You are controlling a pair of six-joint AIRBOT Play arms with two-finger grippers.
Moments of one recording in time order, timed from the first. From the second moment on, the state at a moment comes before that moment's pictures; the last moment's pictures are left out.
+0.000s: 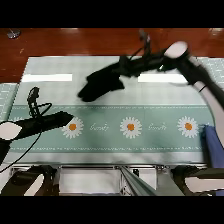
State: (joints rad) left arm -0.10 -0.65 0.42 0.87 -0.82 -1.48; right arm 0.28 -1.57 1.56 -0.59 1.08 1.44
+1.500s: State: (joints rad) left arm -0.10 -0.65 0.42 0.87 -0.80 -1.48; right arm -1.07 -0.76 1.16 -1.59 1.78 1.72
